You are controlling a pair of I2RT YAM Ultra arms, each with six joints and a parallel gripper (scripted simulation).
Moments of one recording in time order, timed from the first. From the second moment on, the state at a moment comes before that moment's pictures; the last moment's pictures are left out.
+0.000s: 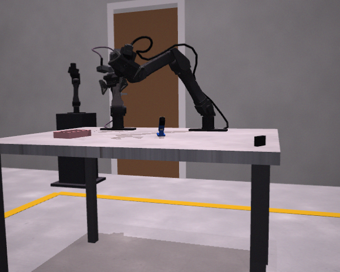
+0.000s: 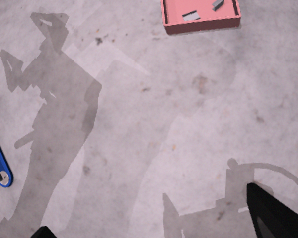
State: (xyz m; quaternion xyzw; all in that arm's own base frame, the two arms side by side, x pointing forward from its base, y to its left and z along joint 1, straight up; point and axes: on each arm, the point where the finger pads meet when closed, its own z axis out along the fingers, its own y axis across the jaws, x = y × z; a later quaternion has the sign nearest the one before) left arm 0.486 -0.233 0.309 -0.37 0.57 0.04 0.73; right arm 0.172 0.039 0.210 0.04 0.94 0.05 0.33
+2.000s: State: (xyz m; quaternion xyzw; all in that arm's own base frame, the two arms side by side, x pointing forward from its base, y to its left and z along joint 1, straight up) left arm 0.464 -0.217 0.230 -0.28 0.70 0.14 0.64; right arm 0.100 0.108 0.266 -0.43 0.71 0.17 0.53
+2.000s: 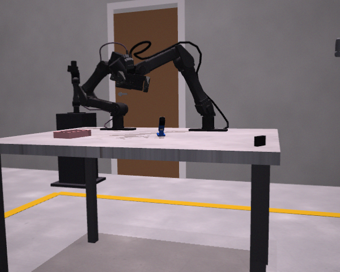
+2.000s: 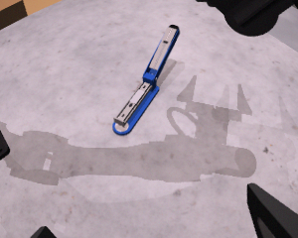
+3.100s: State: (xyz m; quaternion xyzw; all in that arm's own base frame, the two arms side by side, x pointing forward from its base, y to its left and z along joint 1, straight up) left arm 0.261 -0.198 0.134 -0.28 0.93 -0.02 0.25; right arm 0.086 0.121 0.268 -0.48 0.68 0.20 0.52
